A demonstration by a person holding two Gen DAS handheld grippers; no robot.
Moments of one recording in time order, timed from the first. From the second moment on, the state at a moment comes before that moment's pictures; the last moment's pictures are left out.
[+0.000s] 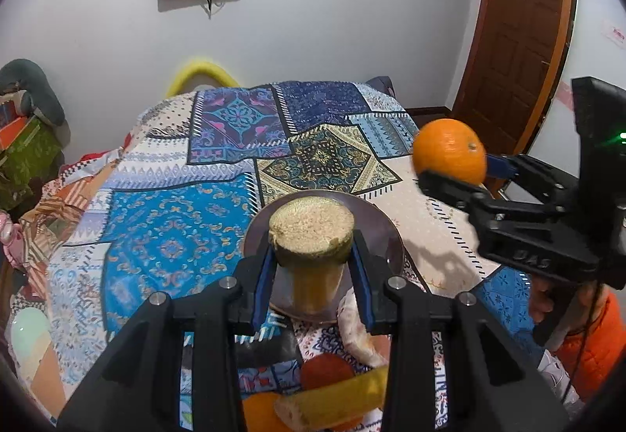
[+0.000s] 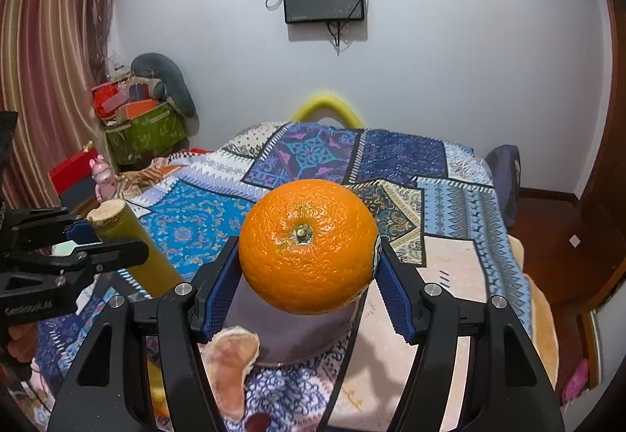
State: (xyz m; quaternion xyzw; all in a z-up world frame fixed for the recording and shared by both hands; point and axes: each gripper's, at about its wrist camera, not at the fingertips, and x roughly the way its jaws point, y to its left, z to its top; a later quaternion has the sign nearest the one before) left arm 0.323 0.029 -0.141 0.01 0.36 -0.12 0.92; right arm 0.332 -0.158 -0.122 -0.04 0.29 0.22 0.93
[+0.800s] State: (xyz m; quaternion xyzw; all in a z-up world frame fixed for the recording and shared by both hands) left arm 0.410 0.016 -0.207 -0.04 0.45 -0.13 0.88; right arm 0.404 -0.143 -0.195 -0.07 0.37 0.21 0.90
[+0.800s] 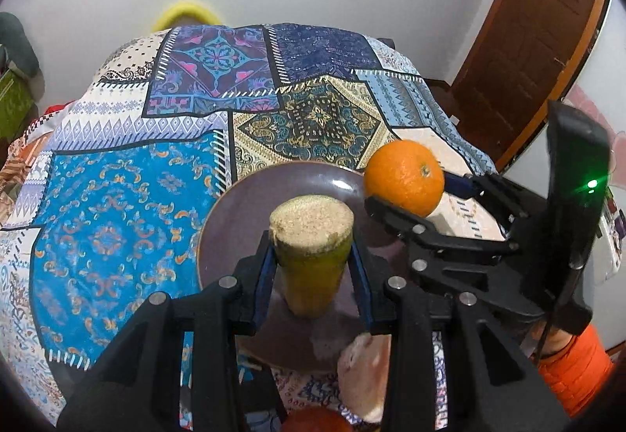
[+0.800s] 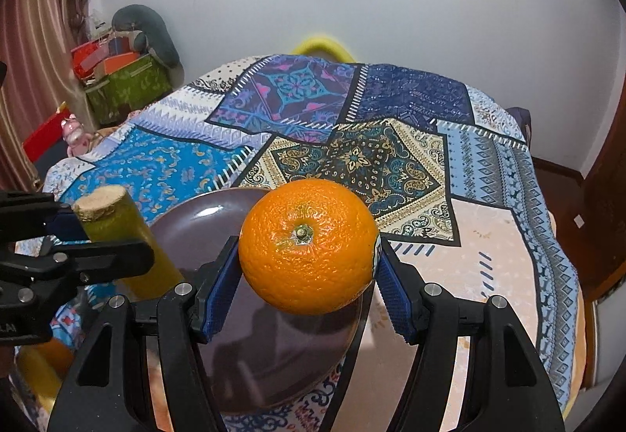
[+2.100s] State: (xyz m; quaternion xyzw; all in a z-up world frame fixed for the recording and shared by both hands) left arm 0.423 0.013 -0.196 0.02 0.46 -0.09 0.88; right arm 0.410 -0.149 -0.195 -0.06 0.40 0.21 0.89
